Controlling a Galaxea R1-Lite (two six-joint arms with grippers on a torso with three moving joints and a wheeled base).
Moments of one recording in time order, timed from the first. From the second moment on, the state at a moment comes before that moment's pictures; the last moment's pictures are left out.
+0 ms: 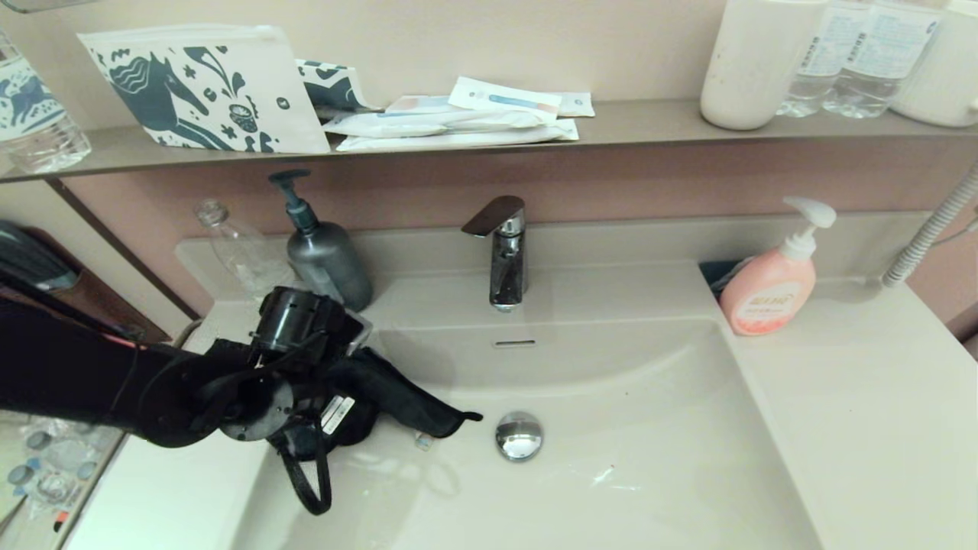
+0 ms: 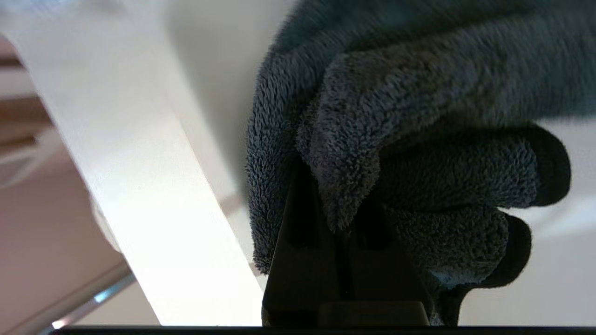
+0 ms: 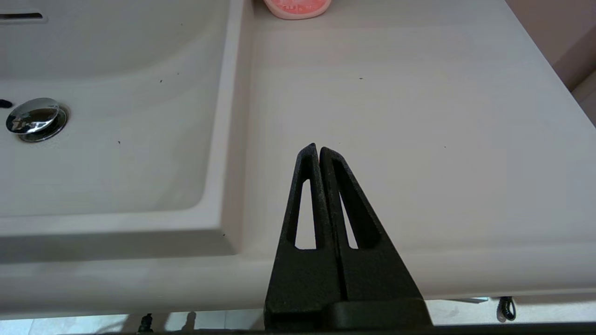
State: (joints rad) left arm -0.29 1.78 -0.78 -0.12 0.53 0.36; right arm 0.00 0.00 0.00 0.01 0.00 0.00
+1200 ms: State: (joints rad) left arm -0.27 1.43 -0.48 -0.09 0.50 0.28; right arm 0.00 0.00 0.00 0.00 0.00 0.00
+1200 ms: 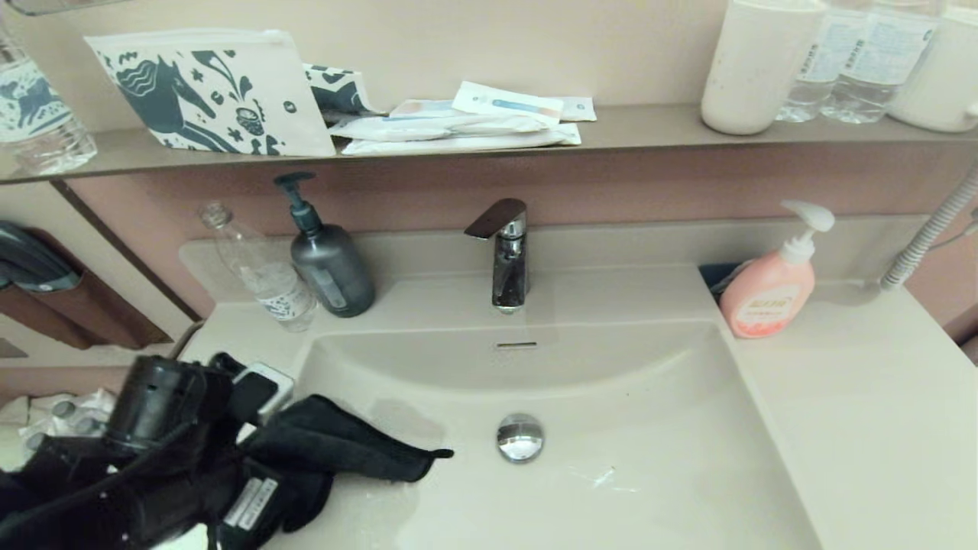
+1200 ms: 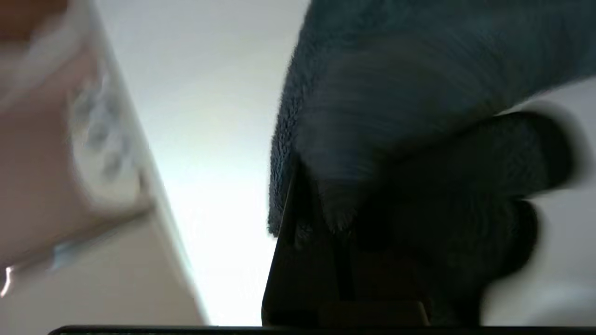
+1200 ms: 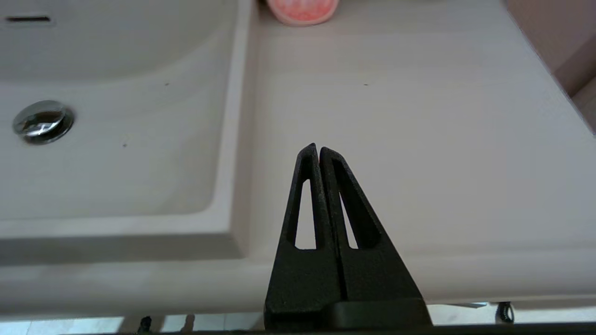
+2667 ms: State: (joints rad) left arm -0.58 1.99 -0.56 -1.50 0.53 -0.16; right arm 0.00 0.00 0.00 0.01 0.00 0.00
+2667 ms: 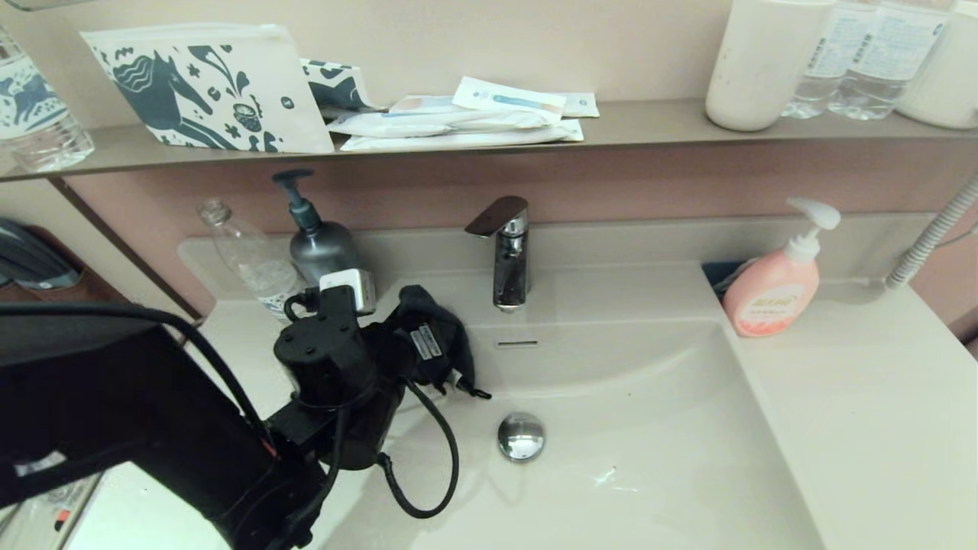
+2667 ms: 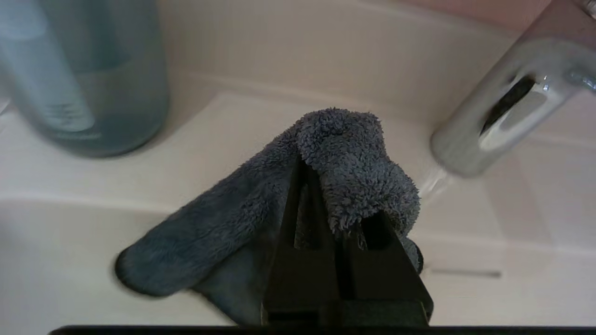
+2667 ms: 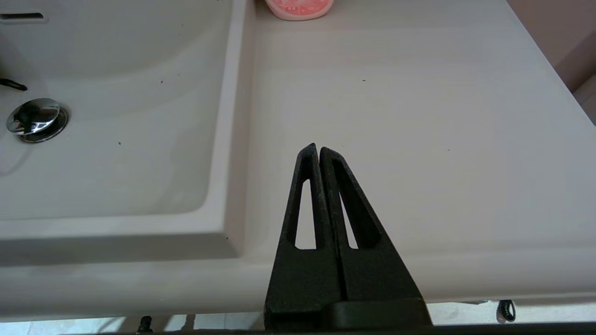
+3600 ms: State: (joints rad) left arm -0.45 2.21 -0.76 -1.53 0.27 -0.03; right arm 0.00 0.00 0.00 0.01 0.00 0.00
